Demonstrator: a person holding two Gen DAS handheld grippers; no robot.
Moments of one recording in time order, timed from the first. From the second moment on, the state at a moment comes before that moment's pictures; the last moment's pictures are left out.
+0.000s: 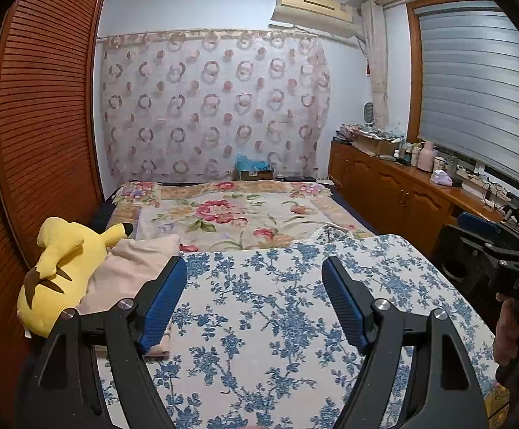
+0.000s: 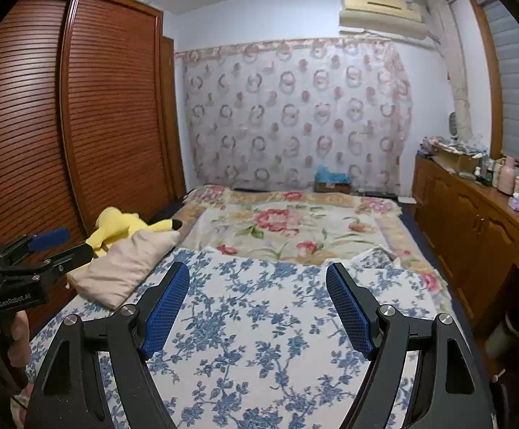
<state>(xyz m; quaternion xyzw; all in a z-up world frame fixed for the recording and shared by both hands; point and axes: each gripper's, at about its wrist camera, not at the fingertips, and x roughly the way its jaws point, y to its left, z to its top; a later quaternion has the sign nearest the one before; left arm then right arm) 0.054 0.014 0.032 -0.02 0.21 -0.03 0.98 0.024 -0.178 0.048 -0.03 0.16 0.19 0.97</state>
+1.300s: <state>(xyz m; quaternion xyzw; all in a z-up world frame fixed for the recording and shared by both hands) 0.054 0.008 0.034 -0.01 0.21 -0.03 0.98 0.010 -0.185 0.036 -0.02 0.15 0.17 0.97</state>
